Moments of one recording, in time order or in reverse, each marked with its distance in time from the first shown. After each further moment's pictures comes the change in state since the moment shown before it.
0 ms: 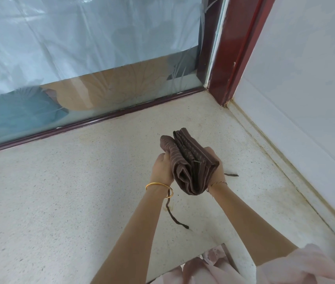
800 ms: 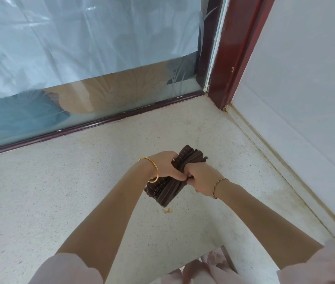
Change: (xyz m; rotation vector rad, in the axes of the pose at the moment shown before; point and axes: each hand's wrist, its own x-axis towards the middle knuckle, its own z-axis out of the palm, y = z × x) left_hand 0.013 0.042 -0.029 0.958 -0.476 0.134; right_hand 0.002 -0.013 -0.014 -0.608 -0.562 -0.379
